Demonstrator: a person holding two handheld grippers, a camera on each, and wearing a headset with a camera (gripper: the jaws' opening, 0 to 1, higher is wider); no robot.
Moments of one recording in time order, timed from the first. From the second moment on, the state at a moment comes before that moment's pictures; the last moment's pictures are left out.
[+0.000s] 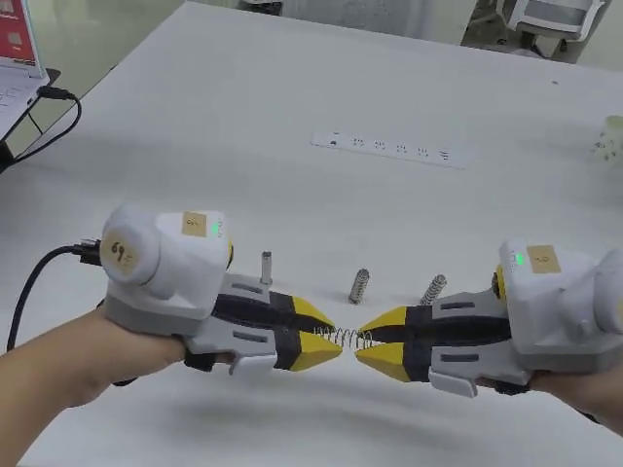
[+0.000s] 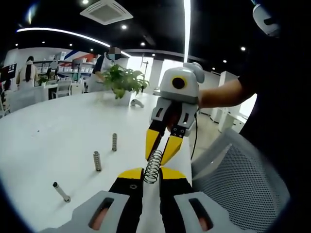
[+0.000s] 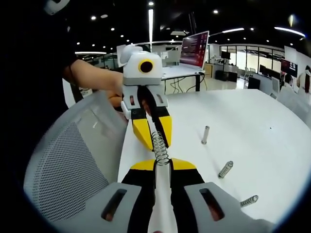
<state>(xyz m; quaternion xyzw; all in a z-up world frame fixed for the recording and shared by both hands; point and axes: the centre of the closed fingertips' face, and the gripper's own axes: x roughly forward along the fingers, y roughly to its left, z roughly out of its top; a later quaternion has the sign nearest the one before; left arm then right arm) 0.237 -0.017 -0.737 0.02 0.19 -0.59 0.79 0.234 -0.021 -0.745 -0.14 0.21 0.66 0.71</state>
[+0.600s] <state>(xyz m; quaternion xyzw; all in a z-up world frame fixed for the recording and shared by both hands) 0.234 -0.015 -0.740 0.04 0.20 -0.59 0.78 0.237 -0.018 -0.729 -0.09 0.20 0.66 0.72</state>
